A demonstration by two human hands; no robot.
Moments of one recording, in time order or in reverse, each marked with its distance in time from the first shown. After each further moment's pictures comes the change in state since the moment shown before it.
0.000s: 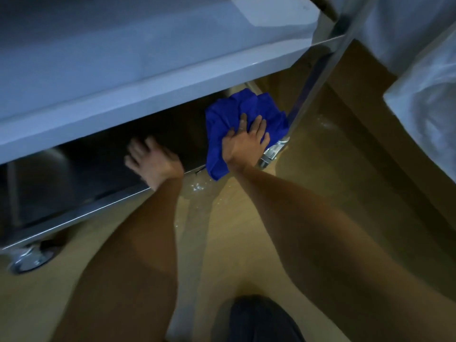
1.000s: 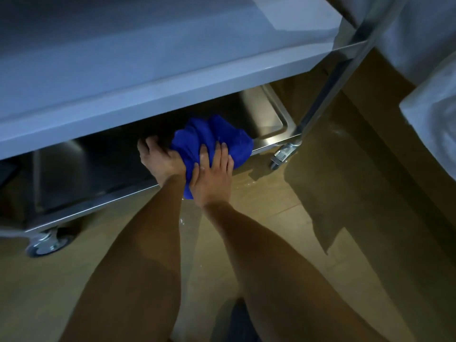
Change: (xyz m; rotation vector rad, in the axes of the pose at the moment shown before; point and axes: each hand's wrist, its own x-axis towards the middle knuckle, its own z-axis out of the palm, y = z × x) left_hand -0.016 0.014 -0.050 -0.607 0.026 -0.059; right_hand -0.102 -0.032 0.039 -0.011 -0.038 -0.406
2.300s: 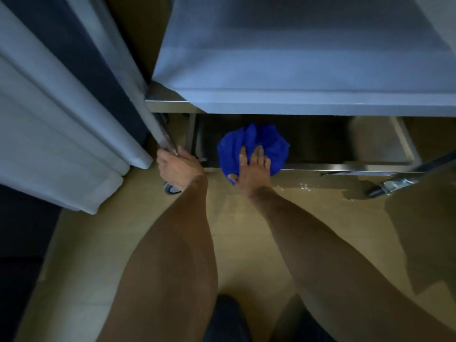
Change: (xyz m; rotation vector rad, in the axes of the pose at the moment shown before) left_hand 0.051 -0.151 -0.254 0.181 0.460 -0.427; right_hand -0.060 -0.200 0.044 -0.273 -0.392 -0.401
